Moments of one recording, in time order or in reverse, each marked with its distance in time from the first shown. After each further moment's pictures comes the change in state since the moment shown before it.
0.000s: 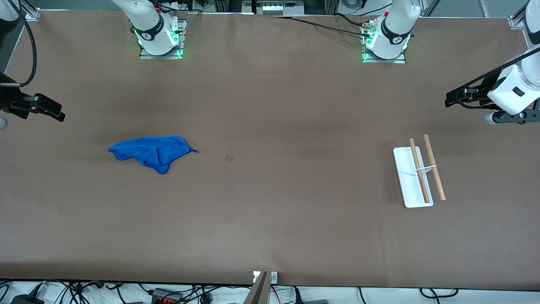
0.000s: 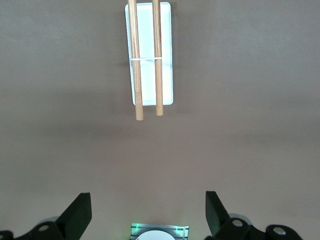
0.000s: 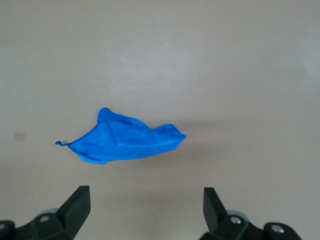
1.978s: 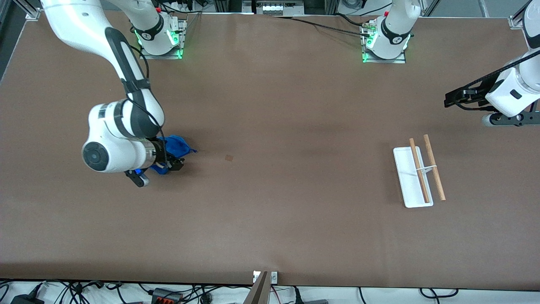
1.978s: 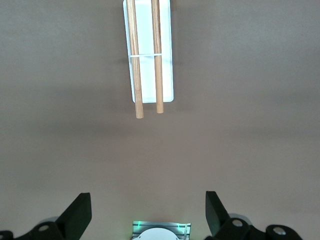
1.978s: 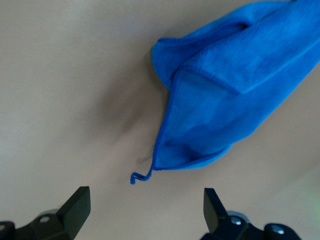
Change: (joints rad) left arm 0.003 0.011 -0.001 0.000 0.000 -0.007 0.014; right arm 0.272 0.524 0.010 -0.046 0.292 0.251 0.918
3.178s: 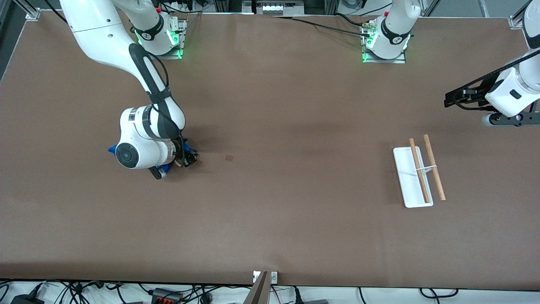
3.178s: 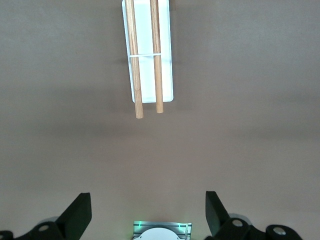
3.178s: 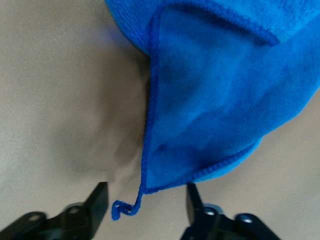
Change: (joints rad) left arm 0.000 0.000 0.000 0.000 0.000 -0.001 0.009; right arm 0.047 0.040 0.000 -0.136 0.060 0.143 0.086
